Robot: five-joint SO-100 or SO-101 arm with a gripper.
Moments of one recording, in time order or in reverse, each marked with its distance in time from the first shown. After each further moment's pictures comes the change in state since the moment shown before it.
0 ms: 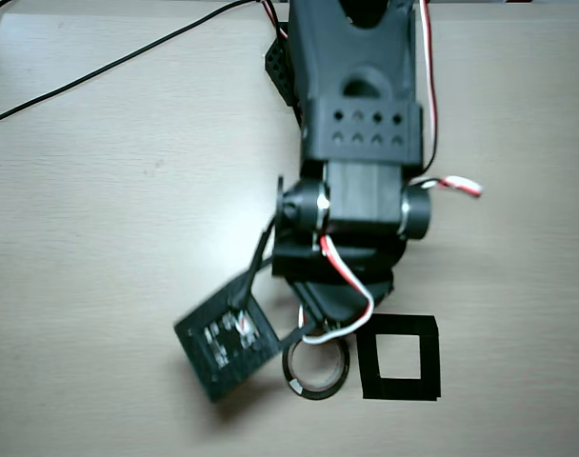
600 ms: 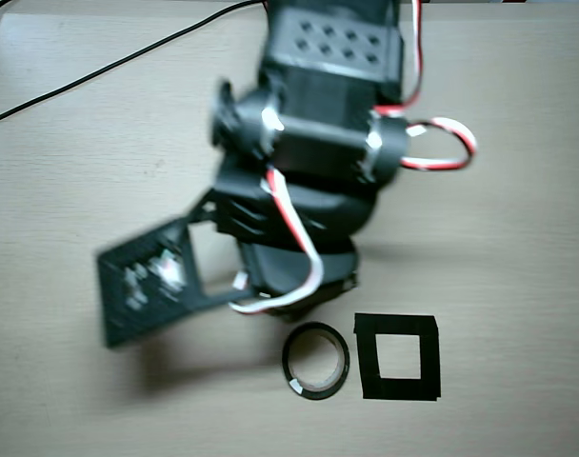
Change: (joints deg) arm 6.8 2.6 -19.1 17.3 7.7
